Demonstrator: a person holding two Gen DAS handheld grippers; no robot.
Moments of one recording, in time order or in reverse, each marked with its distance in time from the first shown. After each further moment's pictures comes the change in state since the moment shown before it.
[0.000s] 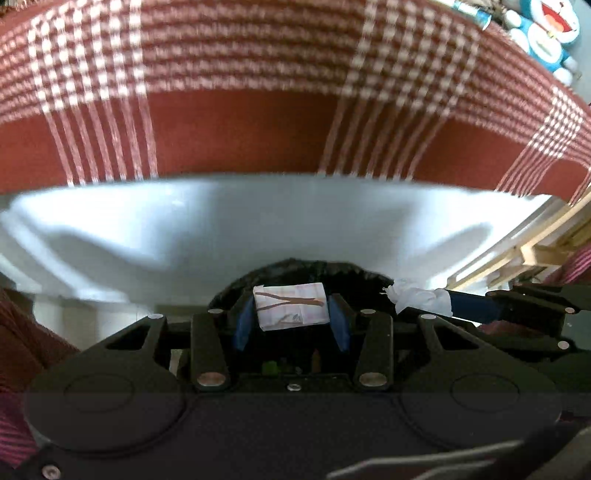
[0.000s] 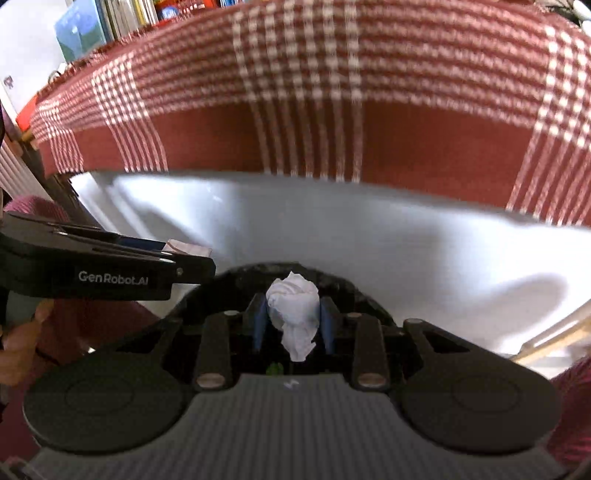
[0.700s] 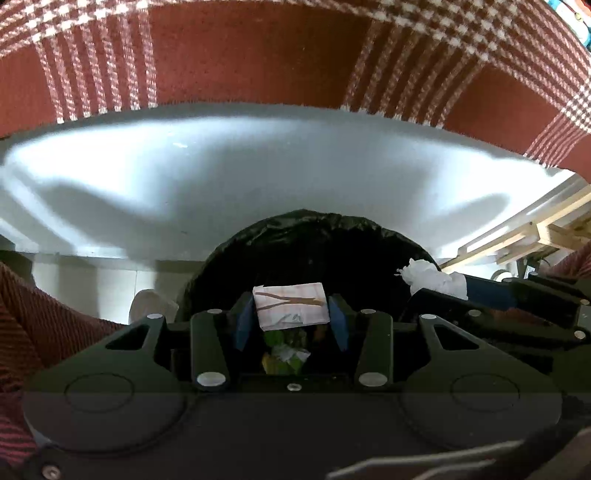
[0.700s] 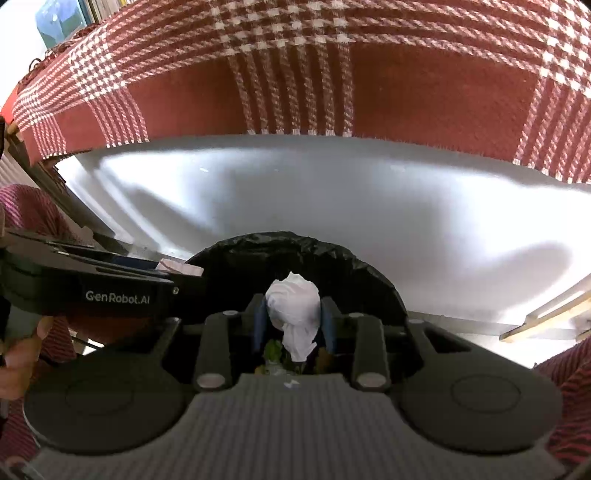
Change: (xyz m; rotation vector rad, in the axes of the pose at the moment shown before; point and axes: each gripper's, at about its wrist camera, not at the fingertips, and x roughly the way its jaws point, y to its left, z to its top) left arm 0.039 0.006 -0.017 -0.042 0.130 0.017; right arm 0.016 -0.007 -0.010 0.045 0.077 -0.007
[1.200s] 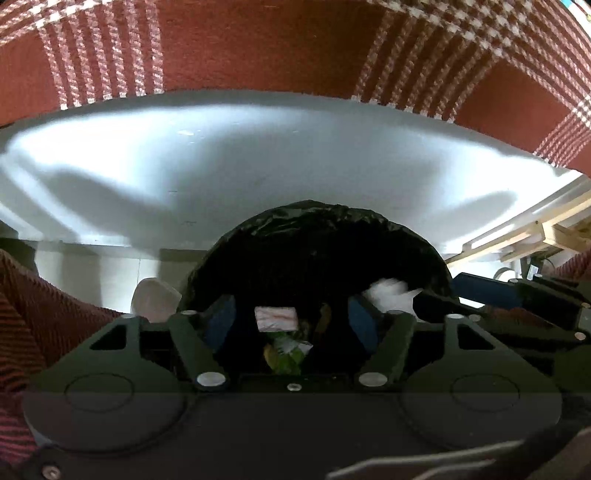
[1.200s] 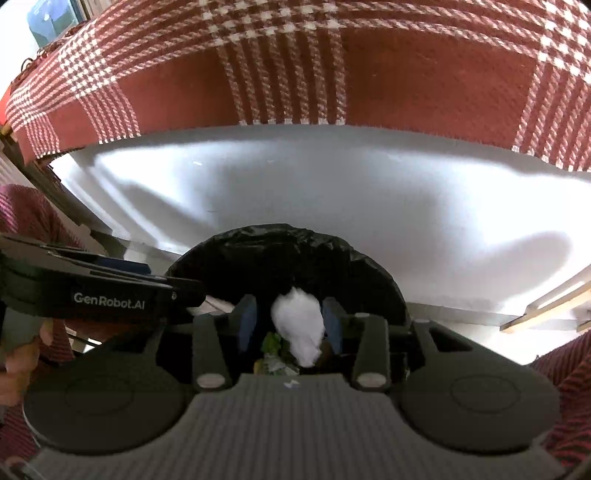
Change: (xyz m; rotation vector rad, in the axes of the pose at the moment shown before) left arm 0.004 0.003 0.003 -0.027 0.028 0.014; right arm 0.006 -0.002 0.001 0.021 0.025 -0.005
